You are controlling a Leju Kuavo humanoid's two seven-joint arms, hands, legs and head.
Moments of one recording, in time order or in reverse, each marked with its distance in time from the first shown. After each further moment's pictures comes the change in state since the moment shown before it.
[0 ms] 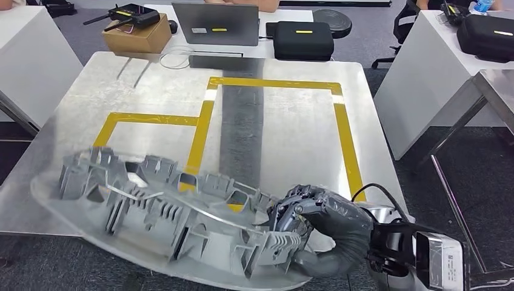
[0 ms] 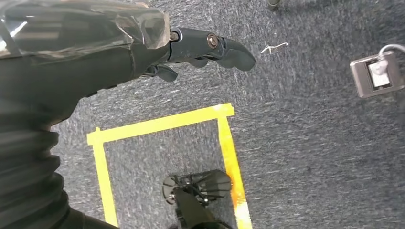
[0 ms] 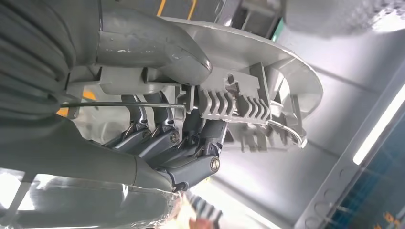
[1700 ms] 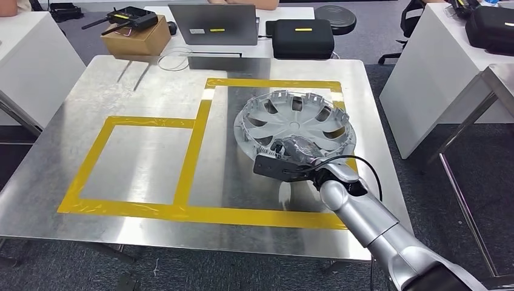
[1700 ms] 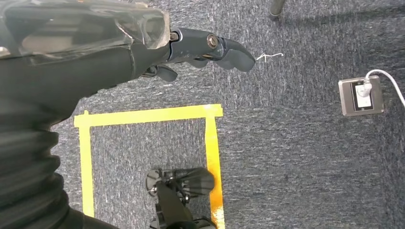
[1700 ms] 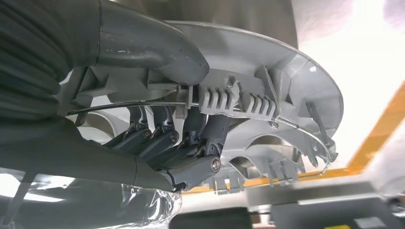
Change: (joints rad) left arm -0.054 -0.063 0.212 0.088 -0.063 -0.034 -0.090; right arm -0.459 -0.080 0.459 0.978 0.903 -0.757 0.149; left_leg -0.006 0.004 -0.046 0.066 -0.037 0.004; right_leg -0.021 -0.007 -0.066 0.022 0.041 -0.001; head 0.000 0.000
